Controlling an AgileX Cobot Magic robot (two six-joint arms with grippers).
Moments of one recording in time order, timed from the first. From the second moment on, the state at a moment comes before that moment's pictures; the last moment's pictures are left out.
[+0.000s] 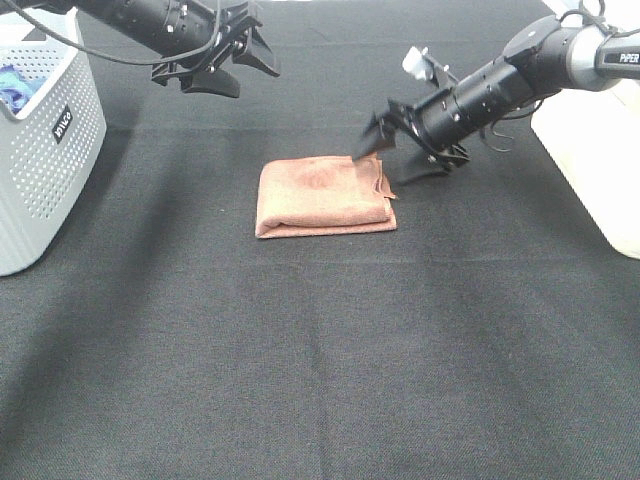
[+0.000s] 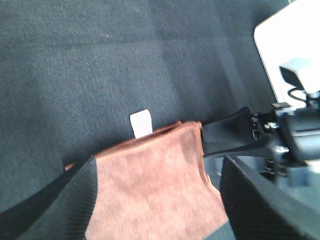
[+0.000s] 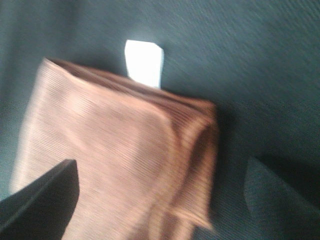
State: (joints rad) left arm -0.21 2.38 -2.13 -0.78 0.84 0.26; right arm 0.12 2.53 -2.01 0.84 0.92 -0.50
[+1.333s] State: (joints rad) left arm -0.27 1.34 -1.37 -0.10 1.21 0.02; right arm 0.12 1.40 -1.45 0.25 1.22 -0.10
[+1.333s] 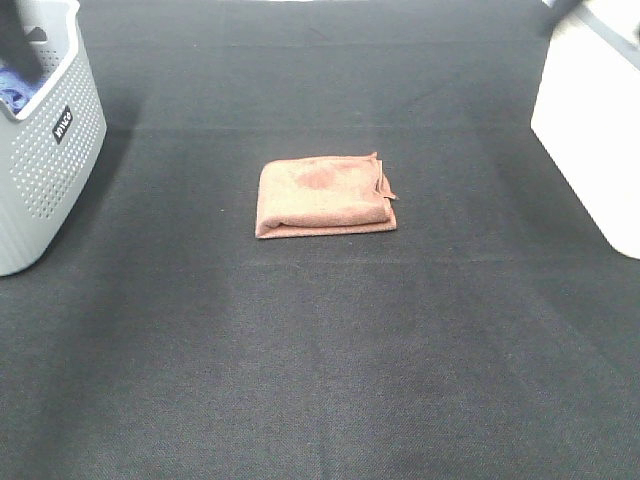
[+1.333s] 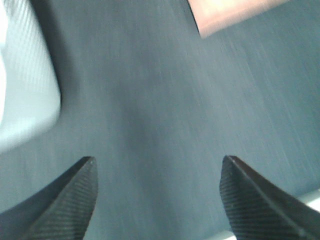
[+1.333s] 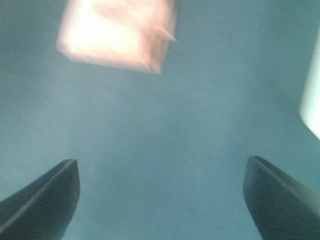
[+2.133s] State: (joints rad) left arm -0.27 0.27 -0.68 -0.10 1.22 0.01; right arm 0.12 0.42 -0.68 0.03 1.19 -0.02
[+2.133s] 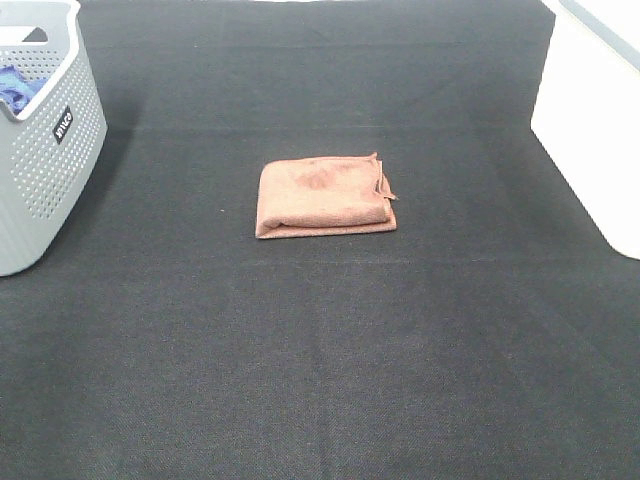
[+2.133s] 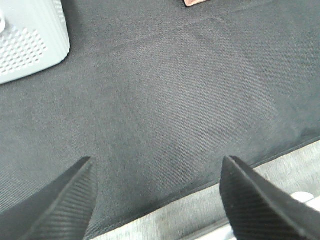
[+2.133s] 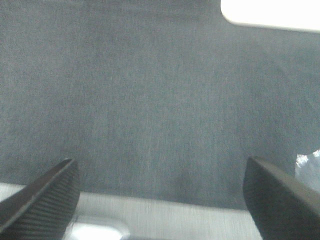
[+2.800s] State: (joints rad) left arm -0.27 0.18 -0.50 -0.21 1.06 0.21; right arm 0.12 0.14 -0.51 0.09 1.07 -0.11
